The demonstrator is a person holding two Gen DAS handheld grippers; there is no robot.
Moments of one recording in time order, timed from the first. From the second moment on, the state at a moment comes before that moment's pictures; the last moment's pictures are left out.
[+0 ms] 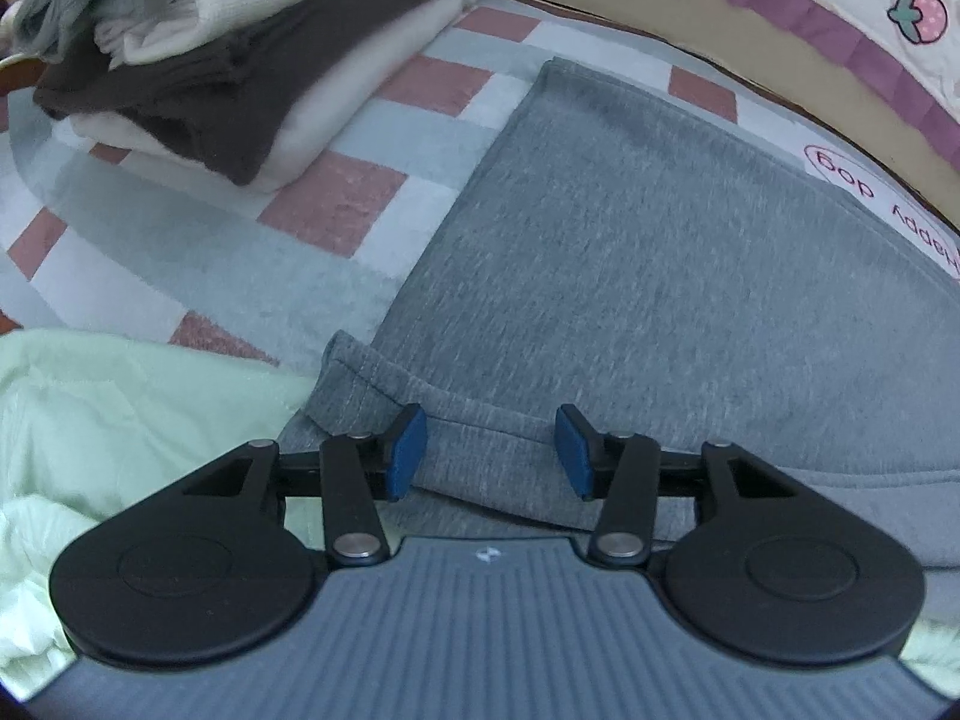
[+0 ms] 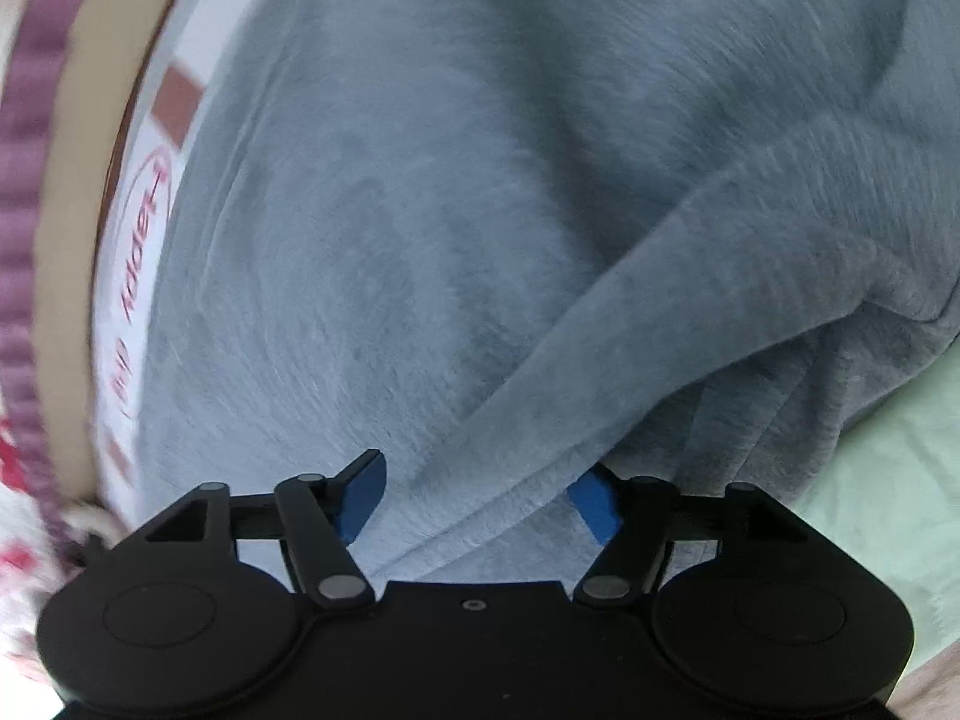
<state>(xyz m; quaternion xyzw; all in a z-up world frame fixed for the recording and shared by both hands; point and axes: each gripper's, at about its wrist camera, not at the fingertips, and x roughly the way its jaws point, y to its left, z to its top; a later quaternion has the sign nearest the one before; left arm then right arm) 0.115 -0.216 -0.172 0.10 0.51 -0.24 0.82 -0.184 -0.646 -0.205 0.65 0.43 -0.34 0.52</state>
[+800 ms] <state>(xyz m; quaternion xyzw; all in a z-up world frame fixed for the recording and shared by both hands) 0.129 -0.212 -0.148 -0.03 0.44 -0.30 0.85 -0.278 -0.596 -0.183 0.43 0.33 -0.29 0.79</state>
